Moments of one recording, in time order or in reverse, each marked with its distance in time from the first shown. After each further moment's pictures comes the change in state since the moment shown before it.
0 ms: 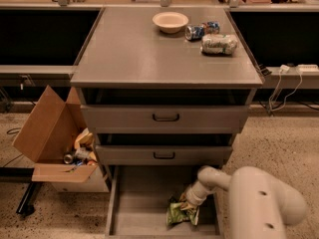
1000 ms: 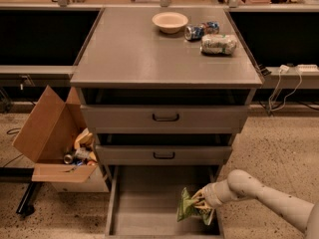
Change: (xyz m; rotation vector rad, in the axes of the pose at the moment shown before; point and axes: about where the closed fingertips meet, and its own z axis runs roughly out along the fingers) arm -0.034 0.047 -0.135 0.258 -0.088 -0.073
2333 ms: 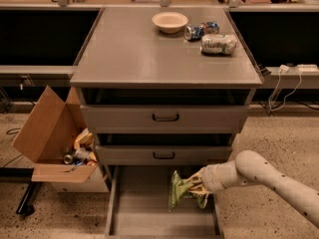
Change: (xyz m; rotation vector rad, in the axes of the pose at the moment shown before) arm -0.130 -0.051 -0.112 0.117 -0.133 -0.280
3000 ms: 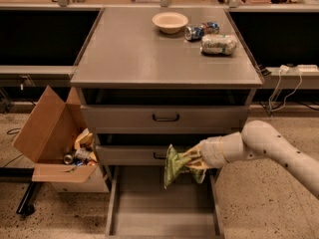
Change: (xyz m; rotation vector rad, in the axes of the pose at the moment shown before) arm -0.069 -0.095 -0.070 0.072 -0.030 -0.118
